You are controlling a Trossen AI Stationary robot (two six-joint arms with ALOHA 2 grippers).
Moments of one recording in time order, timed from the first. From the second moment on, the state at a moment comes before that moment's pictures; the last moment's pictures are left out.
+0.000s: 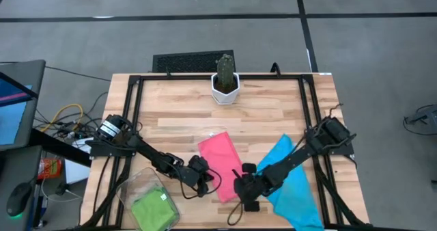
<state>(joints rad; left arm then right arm) -0.48 1.92 0.79 0.42 -0.32 -0.86 0.60 1.95 1.20 -0.44 0.13 0.52</state>
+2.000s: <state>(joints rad) -0.48 1.92 0.79 0.42 -0.28 -0.87 0.35 2.00 1.45 -0.68 0.01 0.14</state>
